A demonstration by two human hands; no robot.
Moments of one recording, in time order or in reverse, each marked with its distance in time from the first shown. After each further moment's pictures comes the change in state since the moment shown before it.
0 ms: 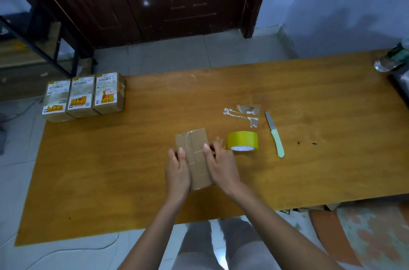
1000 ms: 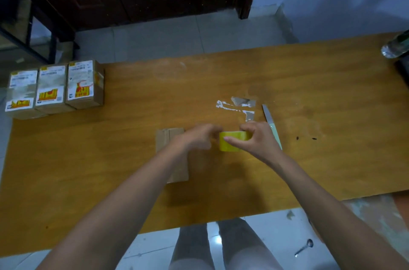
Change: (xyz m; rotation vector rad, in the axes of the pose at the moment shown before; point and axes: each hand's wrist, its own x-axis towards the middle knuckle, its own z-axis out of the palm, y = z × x) left_hand 0.112 0.051 0.088 0.824 -1.022 0.396; right_hand 0.062 0.076 -0.092 -0.038 -0.033 -0.225
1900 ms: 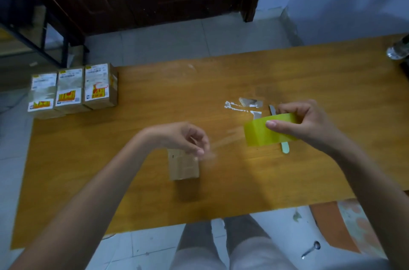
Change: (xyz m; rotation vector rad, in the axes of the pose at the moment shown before) left_hand -0.109 -0.020 -0.061 -0.563 -0.312 0.078; right_hand -0.011 -0.067 -0.100 0.340 -0.143 0.042
